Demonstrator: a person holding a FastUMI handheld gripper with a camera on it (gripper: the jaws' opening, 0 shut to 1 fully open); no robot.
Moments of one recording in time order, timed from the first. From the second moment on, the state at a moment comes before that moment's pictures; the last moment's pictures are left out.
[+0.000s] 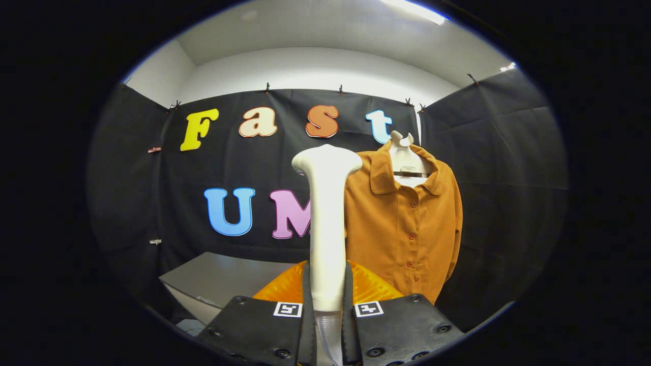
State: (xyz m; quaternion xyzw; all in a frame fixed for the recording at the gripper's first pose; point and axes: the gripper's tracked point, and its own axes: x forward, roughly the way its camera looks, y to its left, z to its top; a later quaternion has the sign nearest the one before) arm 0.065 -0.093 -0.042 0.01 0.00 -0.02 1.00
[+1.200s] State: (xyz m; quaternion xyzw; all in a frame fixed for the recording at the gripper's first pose) arm 0.081 -0.074 -0.051 0.02 0.01 -0.01 1.00
